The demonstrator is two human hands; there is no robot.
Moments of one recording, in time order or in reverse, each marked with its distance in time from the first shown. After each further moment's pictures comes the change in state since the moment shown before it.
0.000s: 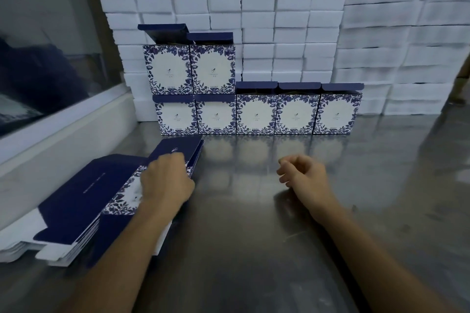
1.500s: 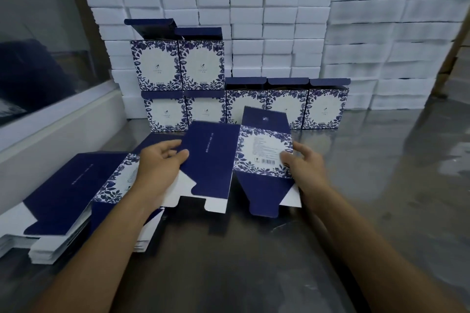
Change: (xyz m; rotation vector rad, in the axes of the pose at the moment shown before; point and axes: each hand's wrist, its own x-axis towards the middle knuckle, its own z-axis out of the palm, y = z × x) left_hand 0.008 0.001 0.009 -1.254 -0.136 -0.240; right_hand 0.005 -0.011 -0.012 0.229 0.095 0.253
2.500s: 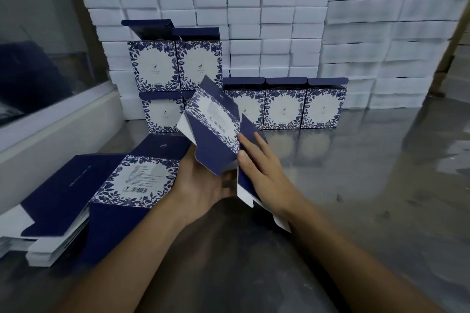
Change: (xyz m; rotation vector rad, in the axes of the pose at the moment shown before) left_hand -0.042 0.002 0.046 -0.717 -0.706 -0.201; right_hand -0.041 0.006 0.038 -0.547 -0.375 -0.385
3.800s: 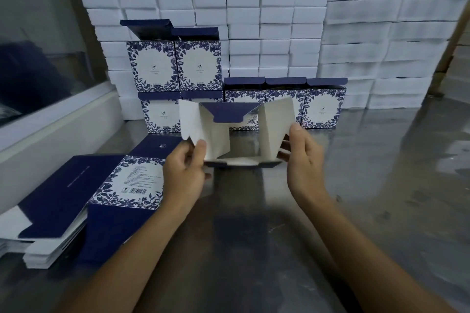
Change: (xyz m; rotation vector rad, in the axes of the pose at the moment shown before) left_hand 0.003 0.003 -0.009 0.757 0.624 0.480; right_hand 0.004 -0.011 -0.030 0.479 0.502 -0.162
